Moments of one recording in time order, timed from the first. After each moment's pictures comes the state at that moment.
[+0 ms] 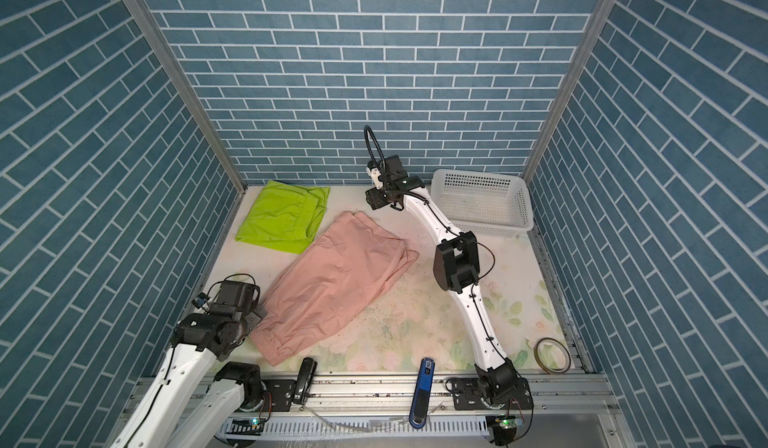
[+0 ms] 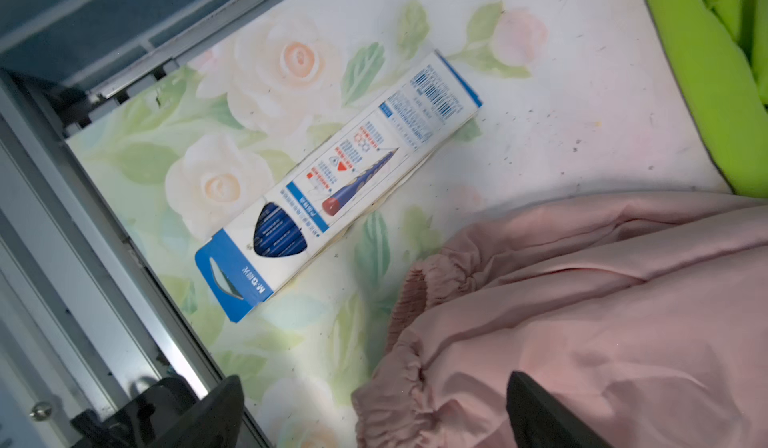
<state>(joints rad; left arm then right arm) -0.13 0.71 0.63 -1.13 -0.37 -1.00 0.52 2.43 2.39 -0.77 -0.17 -0.05</state>
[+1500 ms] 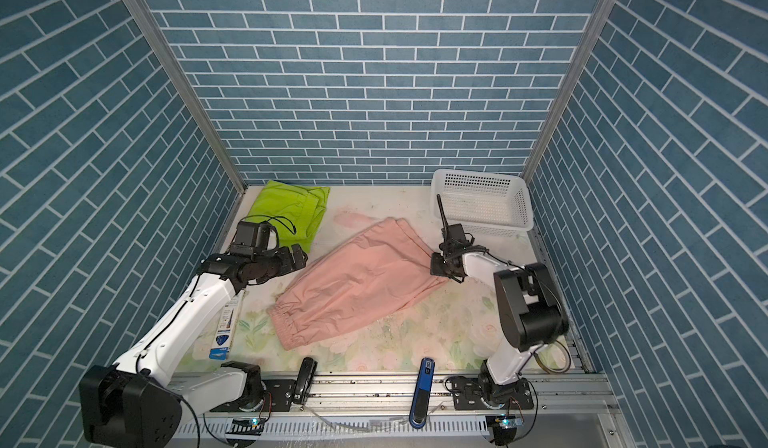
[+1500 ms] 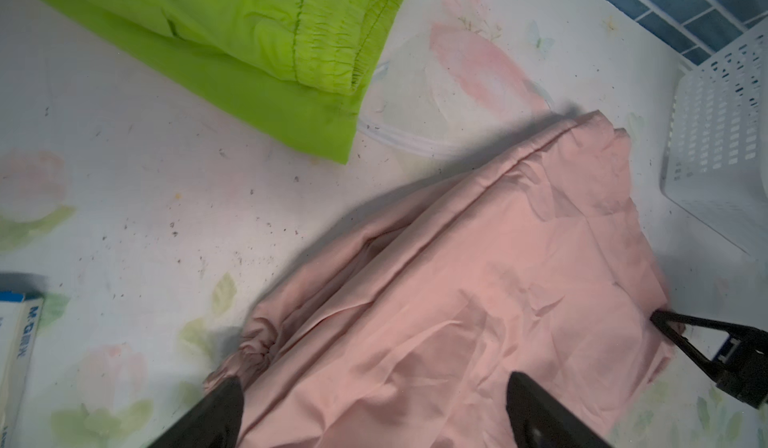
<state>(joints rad) -0.20 1.19 0.96 -0.71 0.09 -0.50 0.31 1.57 0.80 -0.30 -0.09 0.39</state>
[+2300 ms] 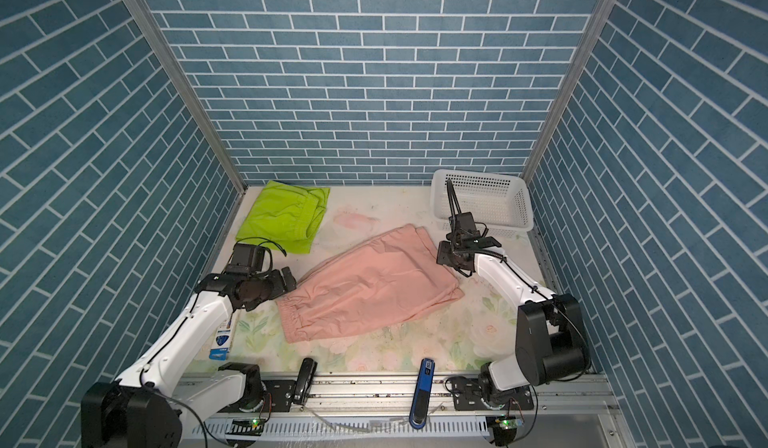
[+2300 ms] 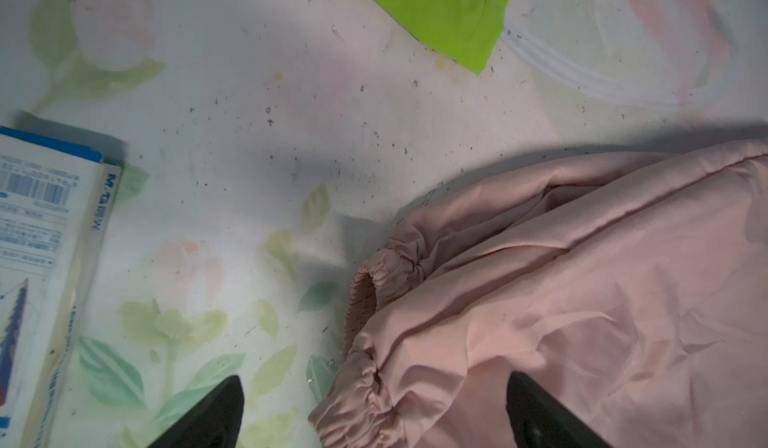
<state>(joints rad) -0.11 1.04 0.71 -0.74 0.06 -0.55 0.31 1.46 1.00 -0.59 -0.02 0.41</state>
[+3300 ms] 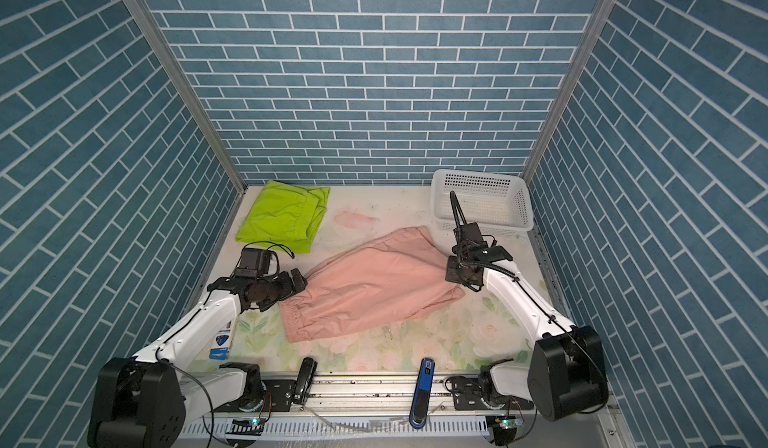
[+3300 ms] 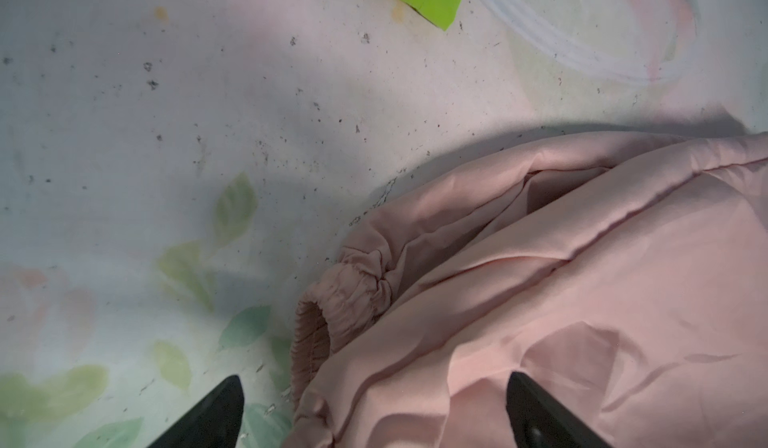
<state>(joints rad) -0.11 1.16 0.63 -0.54 0.18 -0.56 0.32 1.27 0.93 -0.82 0.04 0.45</state>
